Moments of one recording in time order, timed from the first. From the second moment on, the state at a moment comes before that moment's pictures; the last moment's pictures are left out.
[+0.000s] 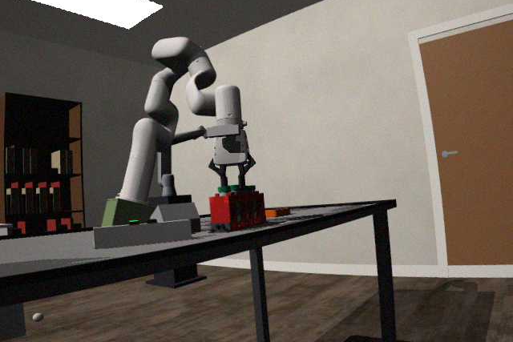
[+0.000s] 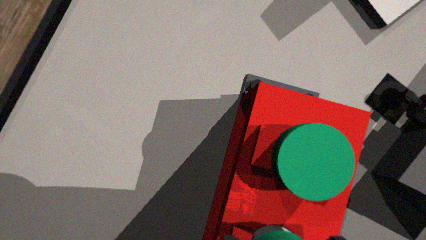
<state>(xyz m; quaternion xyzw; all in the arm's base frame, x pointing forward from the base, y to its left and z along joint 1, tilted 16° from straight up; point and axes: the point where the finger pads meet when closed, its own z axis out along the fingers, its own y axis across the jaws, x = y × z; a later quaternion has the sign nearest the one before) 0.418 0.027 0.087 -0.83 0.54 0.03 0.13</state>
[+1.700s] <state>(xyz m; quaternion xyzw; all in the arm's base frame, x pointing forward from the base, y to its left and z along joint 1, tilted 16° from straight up) 0.419 0.026 0.087 -0.78 0.61 0.05 0.15</state>
